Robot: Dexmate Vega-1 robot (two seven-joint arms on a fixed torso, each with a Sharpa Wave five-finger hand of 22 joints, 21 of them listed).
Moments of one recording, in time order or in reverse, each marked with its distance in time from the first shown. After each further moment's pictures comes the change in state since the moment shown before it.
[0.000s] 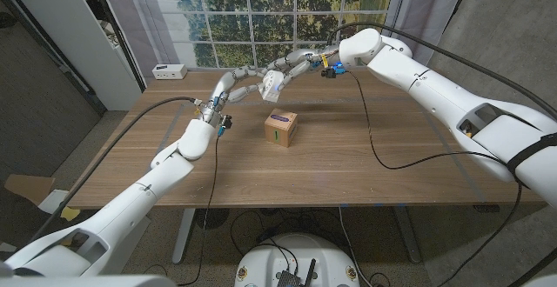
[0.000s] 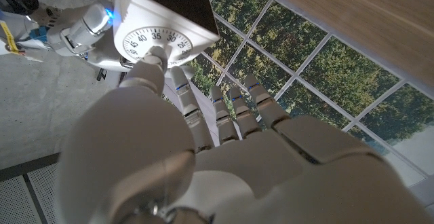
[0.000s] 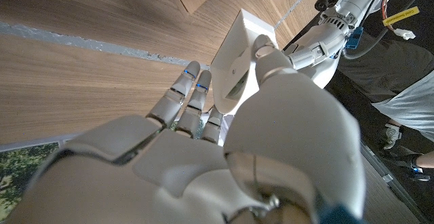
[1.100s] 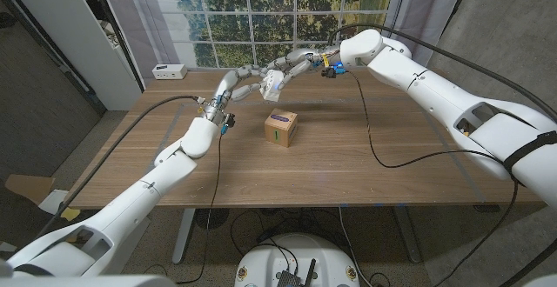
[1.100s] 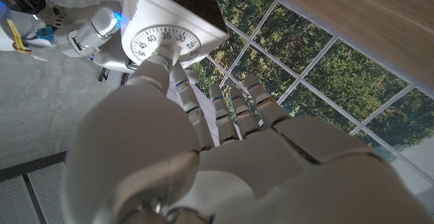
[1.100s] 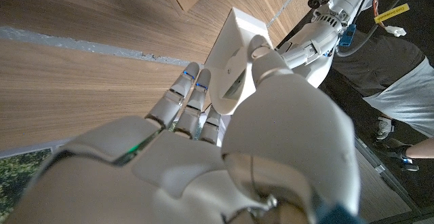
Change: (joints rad) left arm -0.015 0.003 0.013 -0.019 -0.003 0.028 -0.016; left_hand 0.086 0.060 -0.005 -0.012 0.019 0.091 0.016 0.022 0.013 0.025 -0.004 0.012 0.005 0.009 -0.002 0.000 -0.001 0.015 0.015 0.009 0.005; right arm 0.011 0.020 0.004 0.069 0.041 0.055 0.032; right_hand 0.014 0.017 0.003 -0.012 -0.004 0.039 0.007 0.000 -0.001 0.011 0.011 0.000 -0.001 0.022 0.003 0.010 0.009 0.021 -0.032 -0.002 0.000
